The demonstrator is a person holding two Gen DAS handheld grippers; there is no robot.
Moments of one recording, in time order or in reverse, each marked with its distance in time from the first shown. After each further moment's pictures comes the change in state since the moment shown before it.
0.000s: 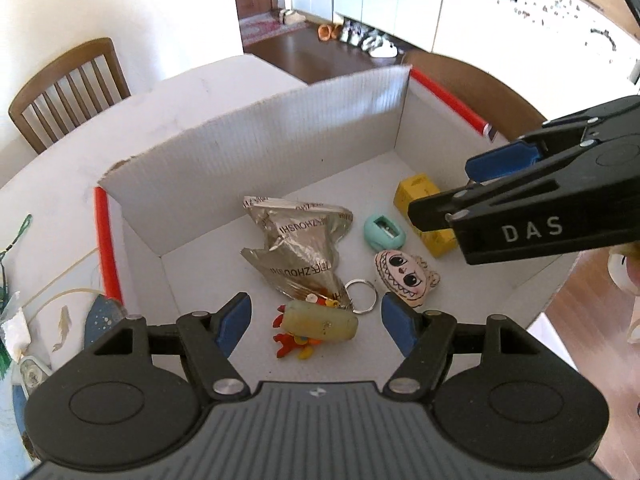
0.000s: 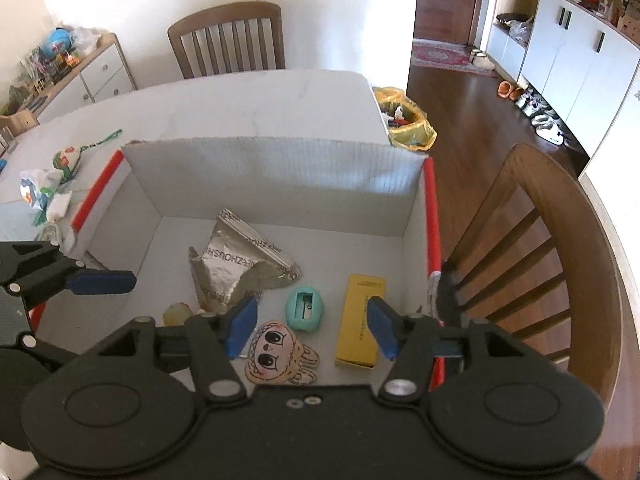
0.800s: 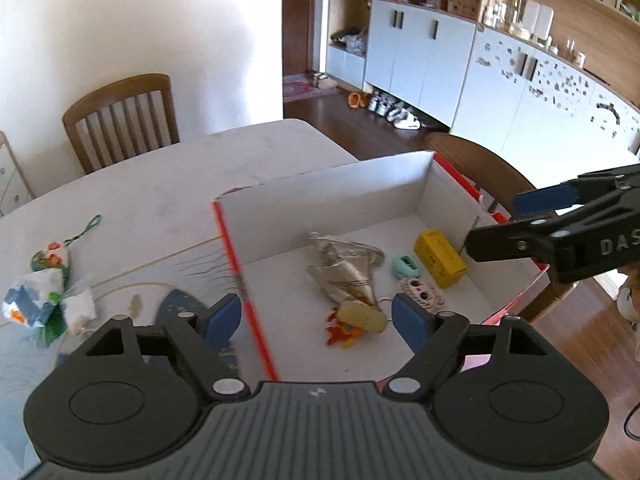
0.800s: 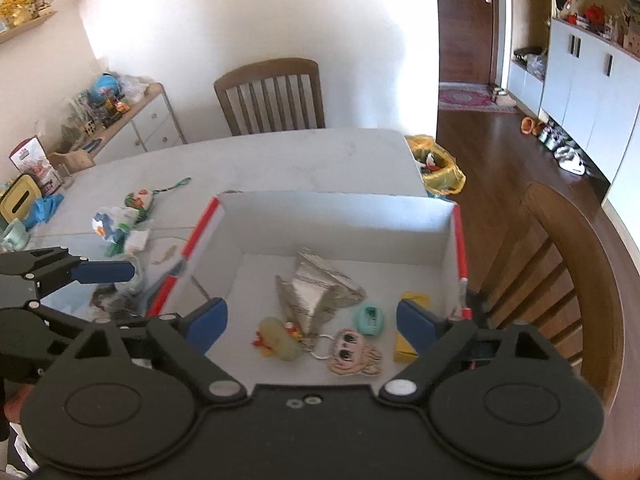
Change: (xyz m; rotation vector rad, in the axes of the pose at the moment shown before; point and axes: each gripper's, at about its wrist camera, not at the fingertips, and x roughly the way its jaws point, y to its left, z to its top) left arm -0.097 0.044 -0.042 -0.114 -0.206 0.035; right arm -0.078 0.041 -0.015 0.001 -0.153 0.117
